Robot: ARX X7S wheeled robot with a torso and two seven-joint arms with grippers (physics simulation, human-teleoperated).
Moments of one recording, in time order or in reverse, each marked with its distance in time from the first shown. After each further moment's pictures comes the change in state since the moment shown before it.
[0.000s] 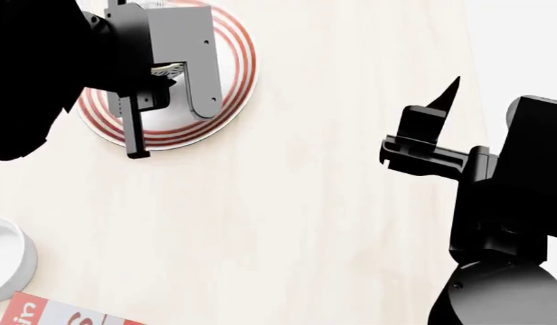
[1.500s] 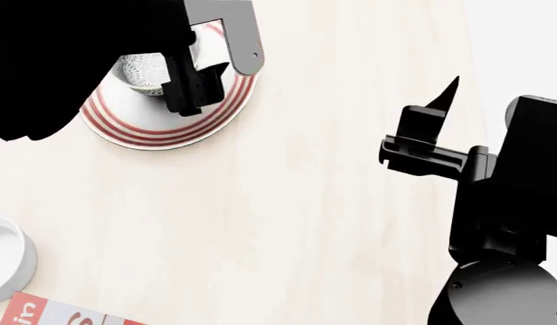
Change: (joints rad) left arm -0.024 0.134 0.003 -0.247 -0.133 0.216 -0.205; right arm 0.002 0.010 -0.012 0.007 0.010 -0.013 0.007
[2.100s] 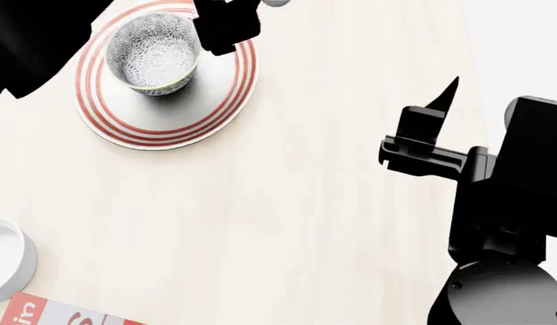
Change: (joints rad) left arm -0.117 0.004 0.005 0.050 -0.152 0.072 -0.121; right arm -0.001 0.004 -0.006 0.002 0.001 -0.007 0.004
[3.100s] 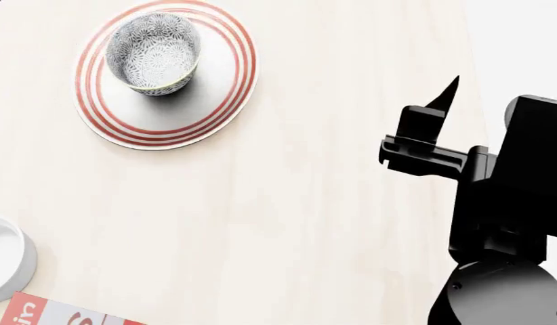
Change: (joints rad) left arm 0.038 -0.403 -0.309 0.733 -0.347 -0.220 -0.604; right arm 0.003 0.008 -0.006 -0.002 0.009 -0.001 0.009
